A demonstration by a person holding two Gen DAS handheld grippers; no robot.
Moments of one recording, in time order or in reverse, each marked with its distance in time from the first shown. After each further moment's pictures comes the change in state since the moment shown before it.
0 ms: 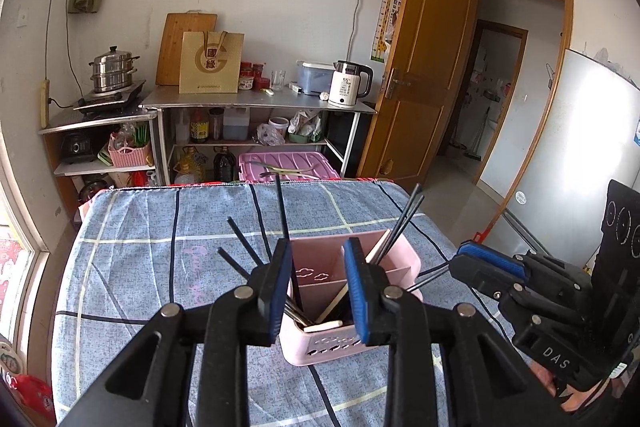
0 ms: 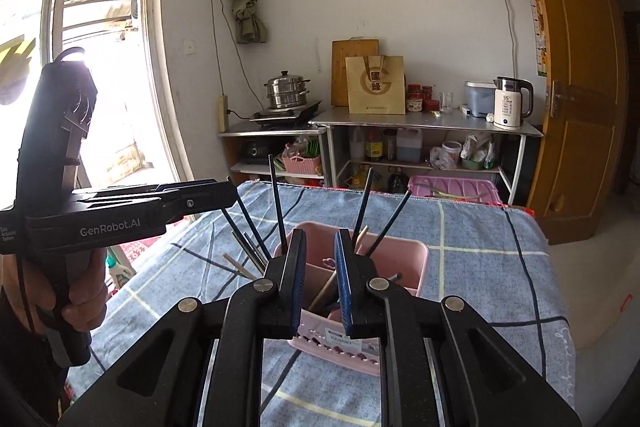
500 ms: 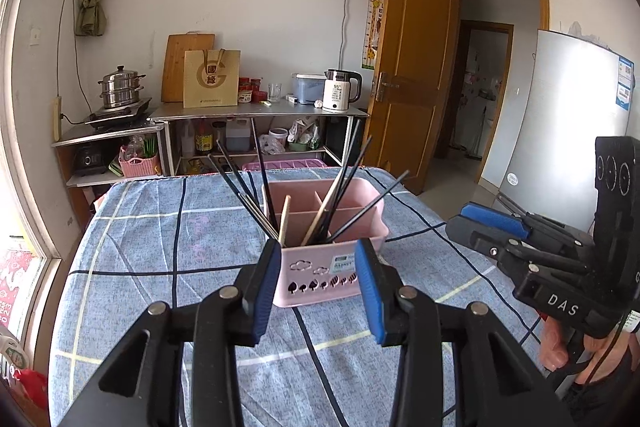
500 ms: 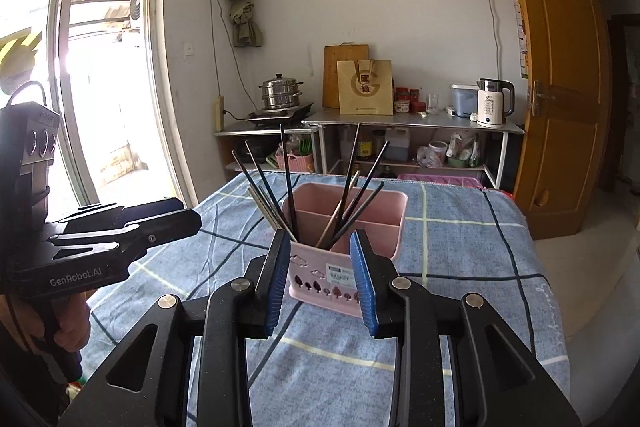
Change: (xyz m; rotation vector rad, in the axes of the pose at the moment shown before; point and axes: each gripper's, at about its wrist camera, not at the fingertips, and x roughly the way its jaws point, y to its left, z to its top) left arm -0.057 -0.036 -0.082 0.058 -0.064 0.030; right arm -0.054 0.013 -0.049 -0.004 -0.014 -0.038
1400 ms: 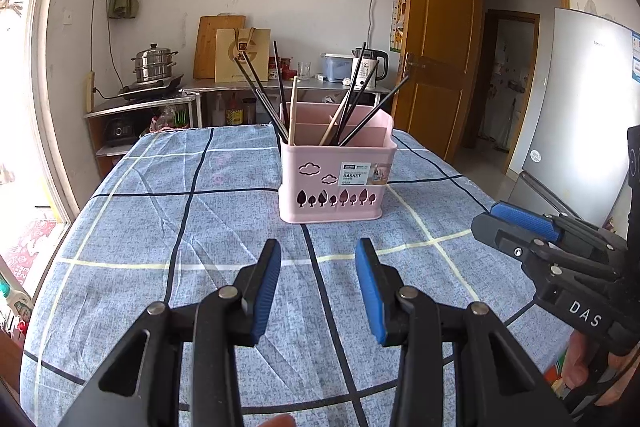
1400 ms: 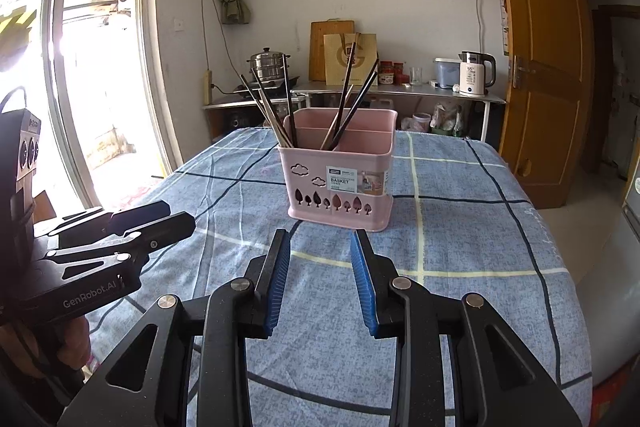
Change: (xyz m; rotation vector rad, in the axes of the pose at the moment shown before) left arm -0.016 -0.027 -0.097 -0.040 0.036 0.128; right arm -0.026 0.014 -0.079 0.007 0.065 -0.064
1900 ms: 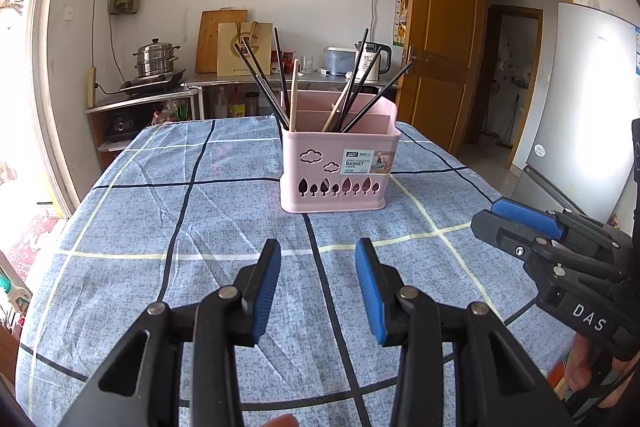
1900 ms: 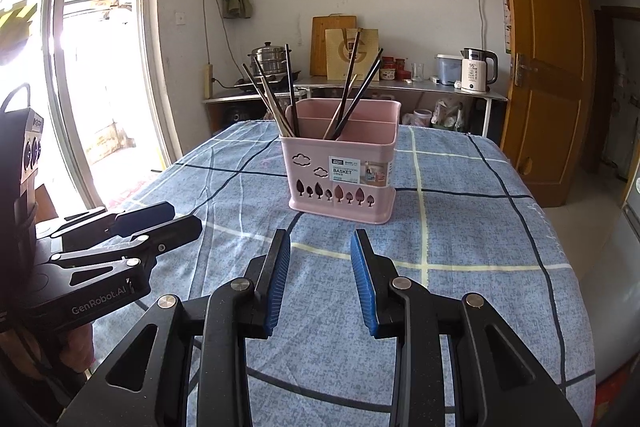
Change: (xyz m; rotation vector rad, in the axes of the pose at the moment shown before) left arm 0.007 -0.003 -0.008 0.000 0.015 0.012; right arm 0.004 0.002 -0.005 -0.008 0.012 -0.001
